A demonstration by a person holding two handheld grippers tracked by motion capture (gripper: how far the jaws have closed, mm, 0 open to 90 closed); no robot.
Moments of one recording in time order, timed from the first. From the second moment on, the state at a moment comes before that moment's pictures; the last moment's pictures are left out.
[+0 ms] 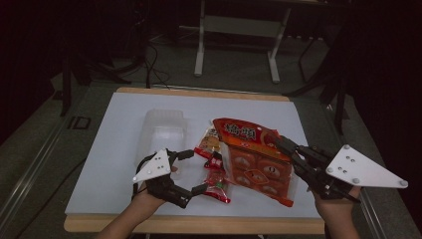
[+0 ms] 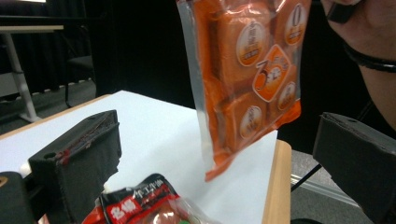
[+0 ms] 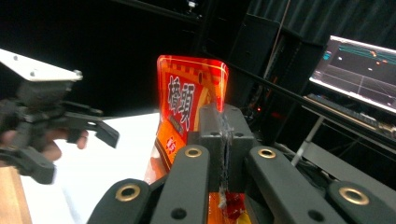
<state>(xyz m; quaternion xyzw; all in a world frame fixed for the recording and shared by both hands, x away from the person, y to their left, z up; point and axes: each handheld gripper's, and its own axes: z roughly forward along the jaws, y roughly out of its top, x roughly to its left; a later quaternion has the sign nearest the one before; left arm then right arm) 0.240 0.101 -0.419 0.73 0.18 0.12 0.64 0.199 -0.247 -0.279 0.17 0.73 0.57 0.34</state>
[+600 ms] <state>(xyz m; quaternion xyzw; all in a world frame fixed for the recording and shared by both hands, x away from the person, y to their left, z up) 0.282 0.079 -0.401 0.72 0.12 0.04 0.68 0.195 -0.224 -0.274 0.14 0.73 0.59 0.31</state>
